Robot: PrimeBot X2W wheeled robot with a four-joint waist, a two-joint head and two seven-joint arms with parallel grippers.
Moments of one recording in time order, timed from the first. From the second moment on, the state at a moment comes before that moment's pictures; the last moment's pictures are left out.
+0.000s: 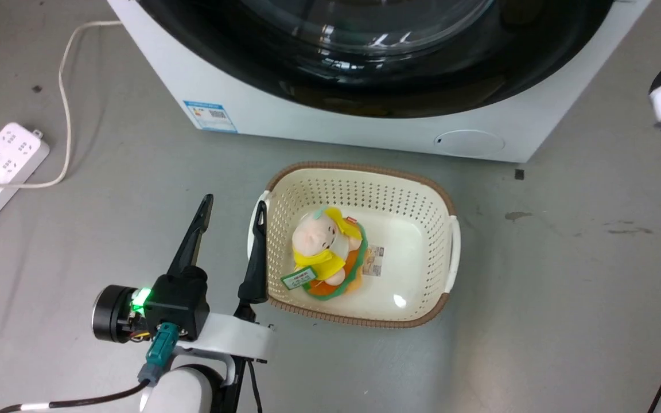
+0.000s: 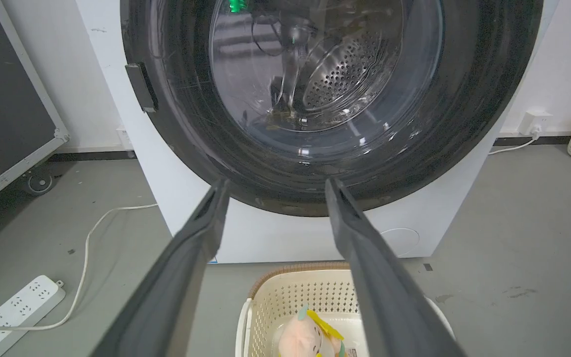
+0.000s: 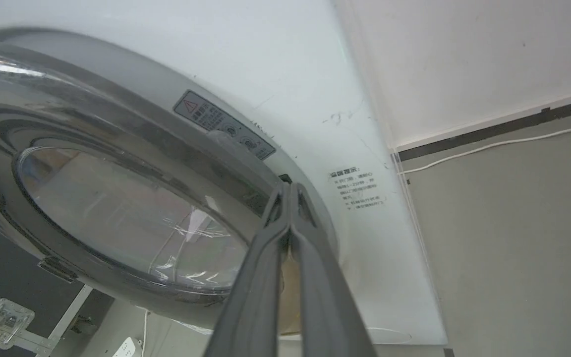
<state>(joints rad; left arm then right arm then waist) -0.17 0.05 -0.18 -0.07 -0.04 0.06 -0.16 -0.86 -0.15 -0.23 0.41 0.49 0.13 0.20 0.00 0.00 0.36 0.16</state>
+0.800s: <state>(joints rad) -0.23 0.05 -0.24 -0.09 -0.06 0.09 -0.20 -1.22 -0.20 -0.47 0.77 0.67 0.13 0.59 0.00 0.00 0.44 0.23</state>
